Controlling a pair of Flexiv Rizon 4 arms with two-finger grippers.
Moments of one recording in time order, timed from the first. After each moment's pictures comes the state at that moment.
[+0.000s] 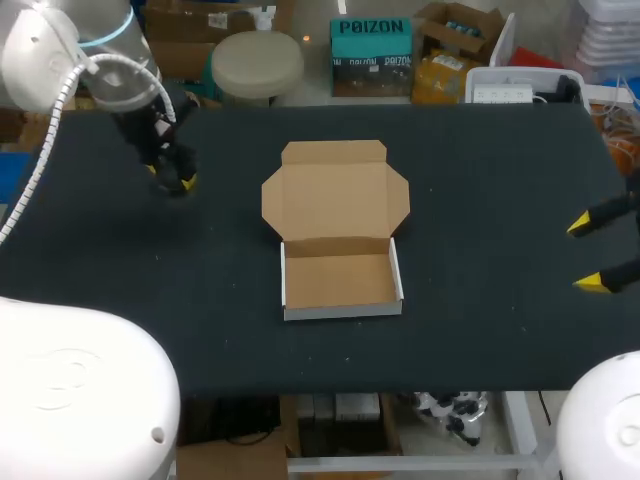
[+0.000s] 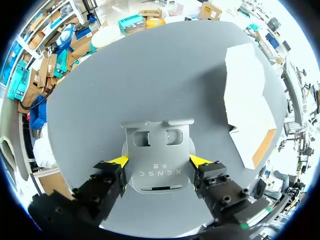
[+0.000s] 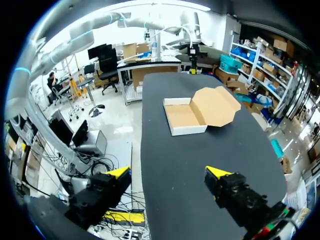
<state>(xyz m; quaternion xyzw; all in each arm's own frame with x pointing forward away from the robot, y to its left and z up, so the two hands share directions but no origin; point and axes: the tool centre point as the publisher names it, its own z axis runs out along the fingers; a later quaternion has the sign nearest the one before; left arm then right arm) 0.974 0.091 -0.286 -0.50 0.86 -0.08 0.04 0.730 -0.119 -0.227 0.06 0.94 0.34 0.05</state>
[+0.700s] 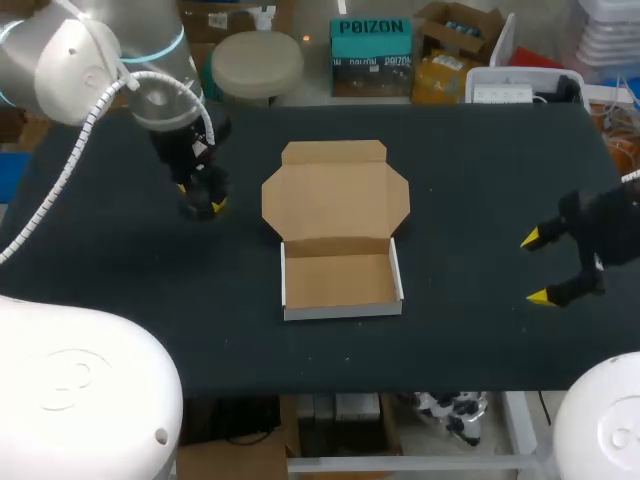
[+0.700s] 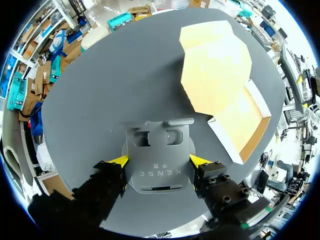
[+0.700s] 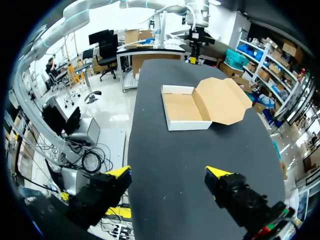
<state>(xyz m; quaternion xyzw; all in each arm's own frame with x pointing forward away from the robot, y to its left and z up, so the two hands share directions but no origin) 0.926 0.037 -0.290 -0.46 0.88 -0.06 0.04 0.750 -0.077 -0.280 0.04 0.95 0.30 0.07</state>
